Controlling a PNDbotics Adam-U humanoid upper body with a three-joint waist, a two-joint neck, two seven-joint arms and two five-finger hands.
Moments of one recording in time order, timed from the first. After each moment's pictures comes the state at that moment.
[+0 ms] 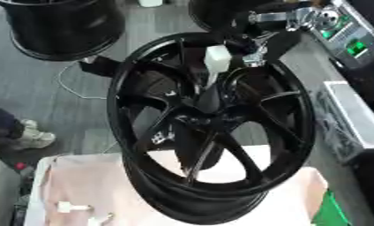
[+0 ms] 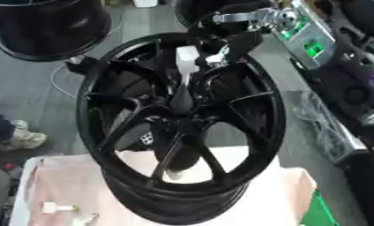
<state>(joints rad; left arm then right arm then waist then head) -0.14 0.13 0.23 -1.78 0.09 0.10 -0.66 -0.76 -0.74 0.28 -1.38 0.14 -0.16 0.78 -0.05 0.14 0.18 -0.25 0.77</state>
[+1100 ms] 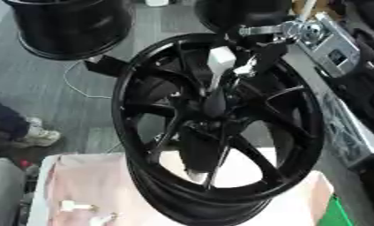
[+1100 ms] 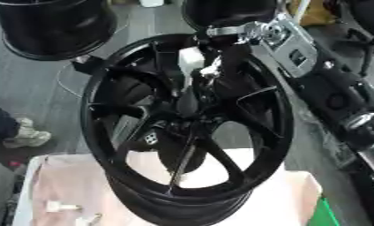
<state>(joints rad) -0.15 0.13 0.23 -1.78 0.09 0.09 -0.67 -0.79 -0.69 0.30 -1.29 0.22 -0.16 0.77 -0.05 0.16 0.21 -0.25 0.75</state>
